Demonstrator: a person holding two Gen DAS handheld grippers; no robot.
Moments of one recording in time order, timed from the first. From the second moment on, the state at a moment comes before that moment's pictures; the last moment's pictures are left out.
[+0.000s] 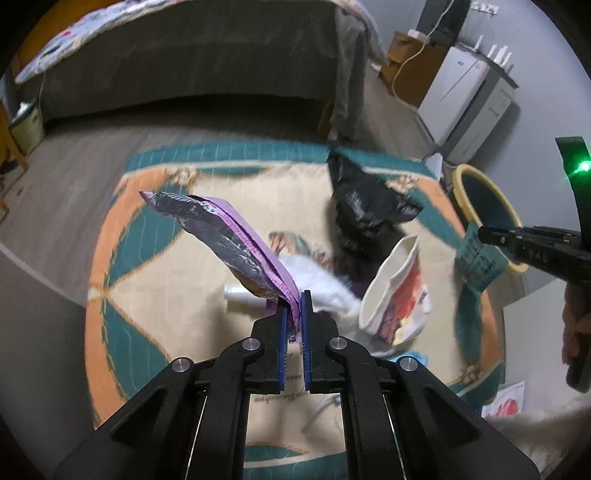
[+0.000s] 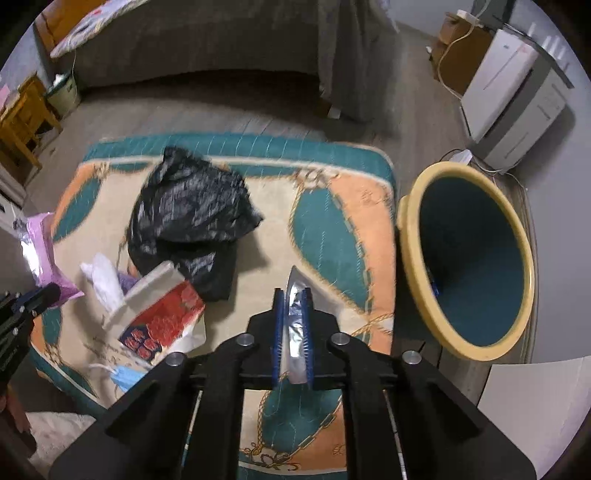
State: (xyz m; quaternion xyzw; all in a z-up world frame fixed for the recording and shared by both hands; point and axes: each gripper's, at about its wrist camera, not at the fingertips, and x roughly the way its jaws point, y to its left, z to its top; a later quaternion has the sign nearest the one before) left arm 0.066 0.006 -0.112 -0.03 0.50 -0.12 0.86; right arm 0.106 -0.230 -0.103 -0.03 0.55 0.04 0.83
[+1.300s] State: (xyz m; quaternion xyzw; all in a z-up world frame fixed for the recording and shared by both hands) left arm 0.065 -0.118 -0.049 0.04 0.40 -0.21 0.89; right arm 0.100 -0.370 -0.008 0.09 0.45 0.01 0.89
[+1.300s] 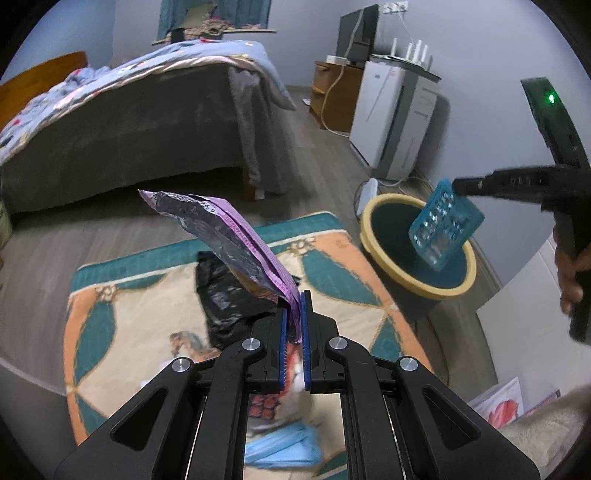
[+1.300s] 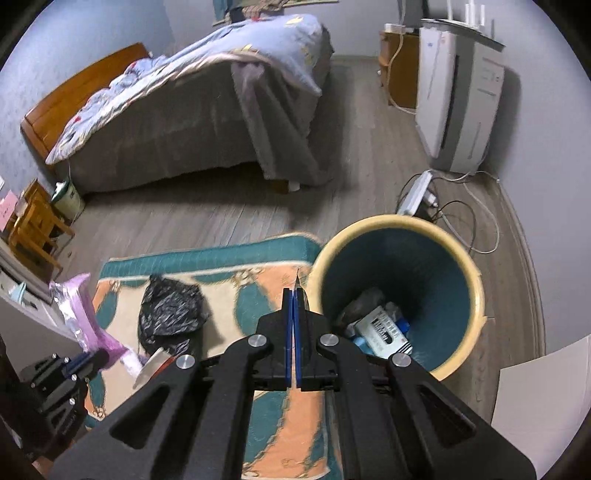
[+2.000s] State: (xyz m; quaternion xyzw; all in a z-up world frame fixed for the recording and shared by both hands) left arm 0.082 -0.243 -0.071 0.08 0.41 -0.31 0.85; right arm 0.103 -0.502 -0.045 0.17 0.45 -0.07 0.87
